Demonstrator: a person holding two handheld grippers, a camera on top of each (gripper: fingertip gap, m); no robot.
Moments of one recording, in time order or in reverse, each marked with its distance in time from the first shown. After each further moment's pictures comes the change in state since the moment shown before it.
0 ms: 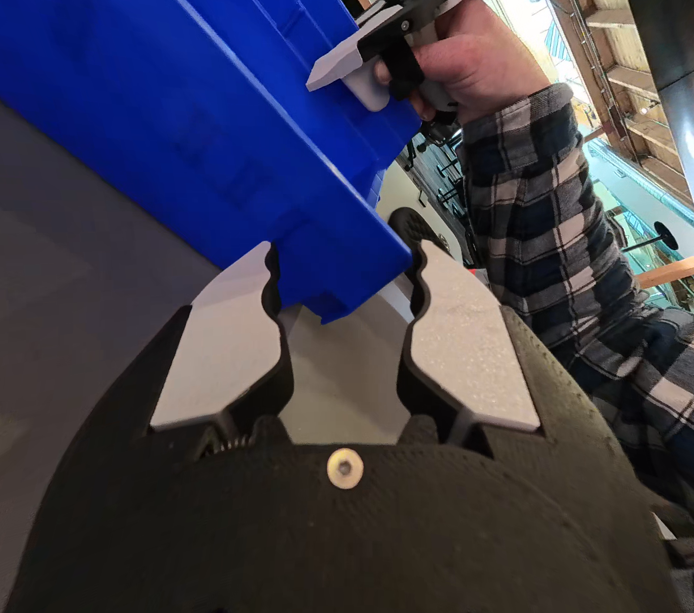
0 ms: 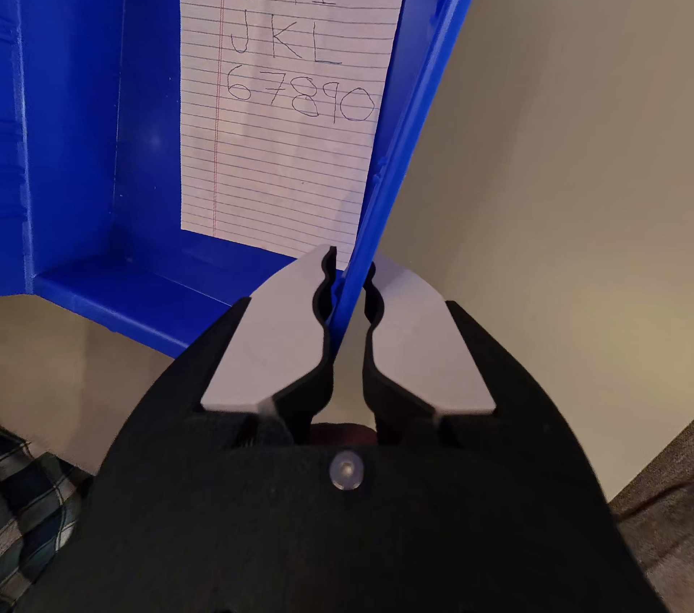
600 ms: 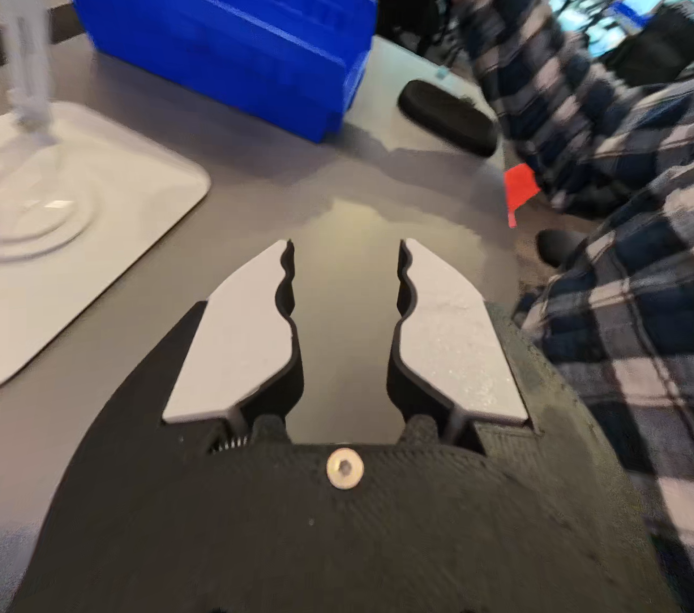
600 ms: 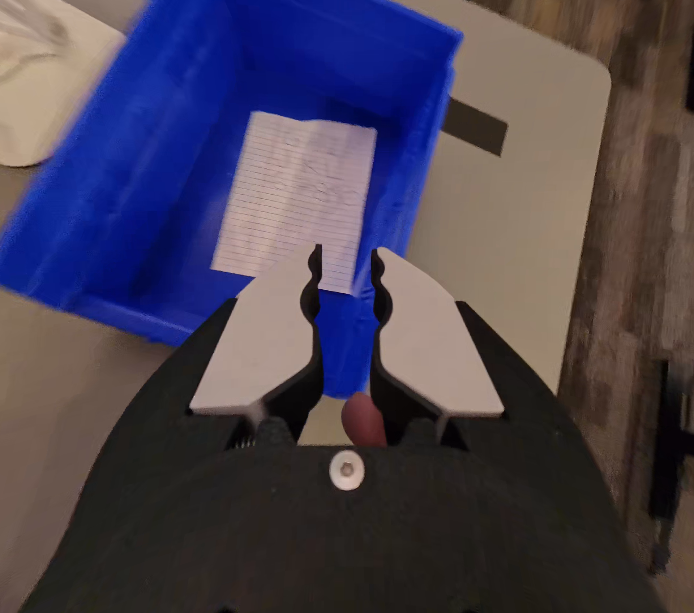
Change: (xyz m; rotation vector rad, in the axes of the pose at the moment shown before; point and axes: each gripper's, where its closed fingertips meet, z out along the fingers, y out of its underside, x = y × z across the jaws) left arm 0.025 0.046 -0.242 -0.121 -0.146 0.456; right arm -0.052 -0.019 -0.086 0.485 0.291 -0.205
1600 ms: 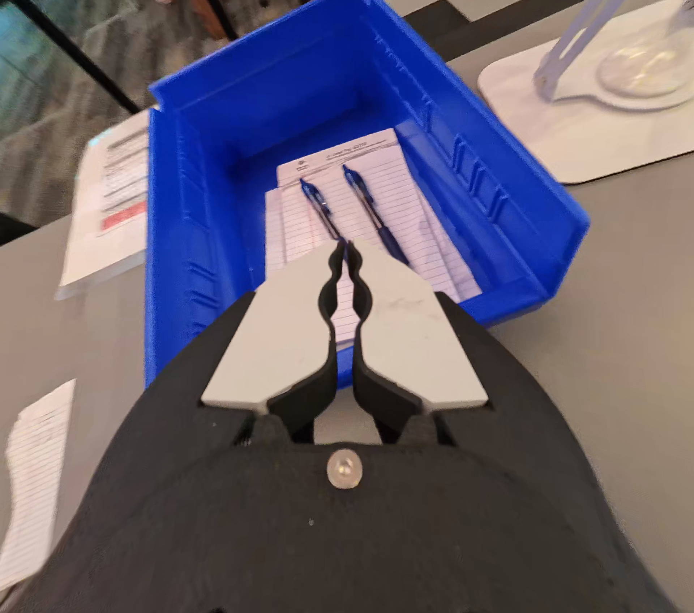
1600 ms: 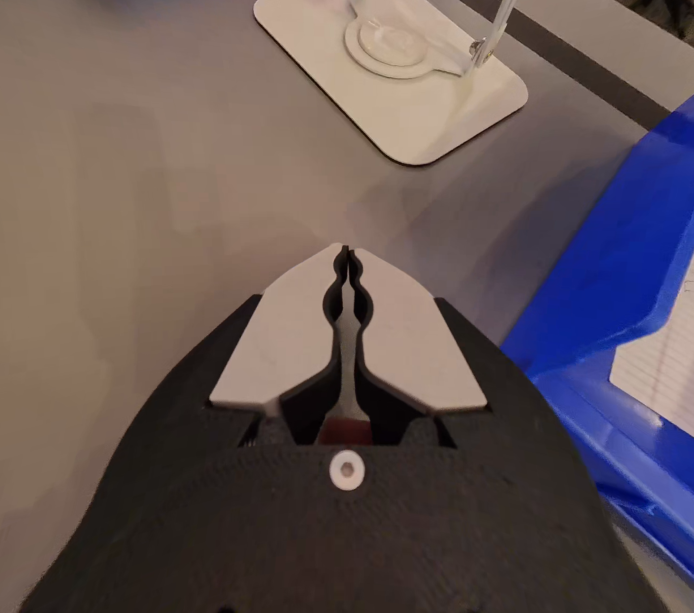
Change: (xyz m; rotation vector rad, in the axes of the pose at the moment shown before) left arm -0.177 0.063 -0.233 -0.084 -1.165 -0.029; right arm -0.283 0.043 0.049 0.232 -0.328 -0.259
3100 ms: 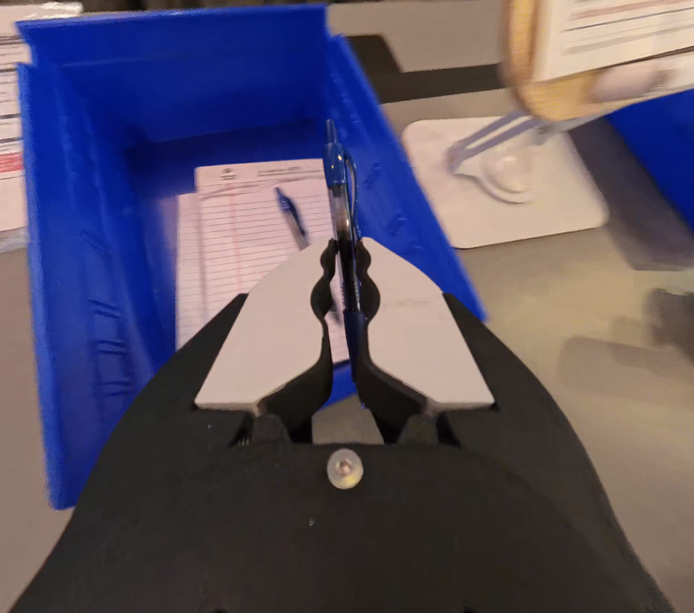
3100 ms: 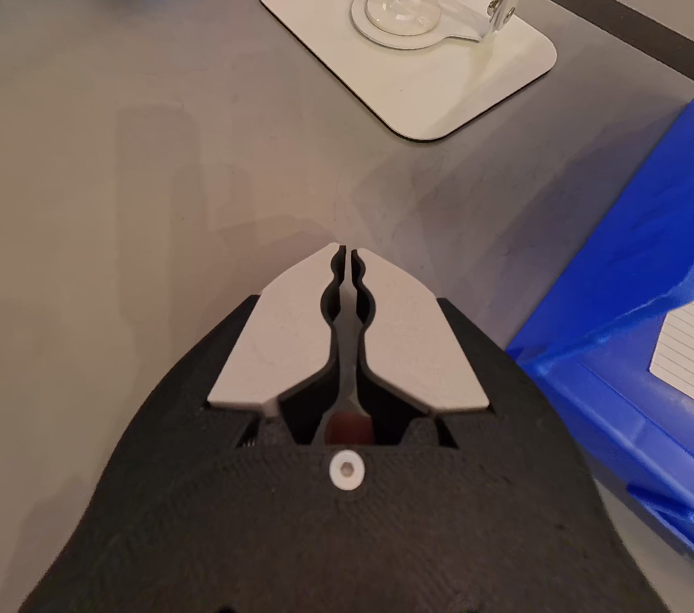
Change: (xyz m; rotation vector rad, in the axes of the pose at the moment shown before) left arm 0.013 -0.039 0.010 -0.070 0.292 -0.327; right arm 0.000 0.012 0.000 -0.017 -0.072 0.069
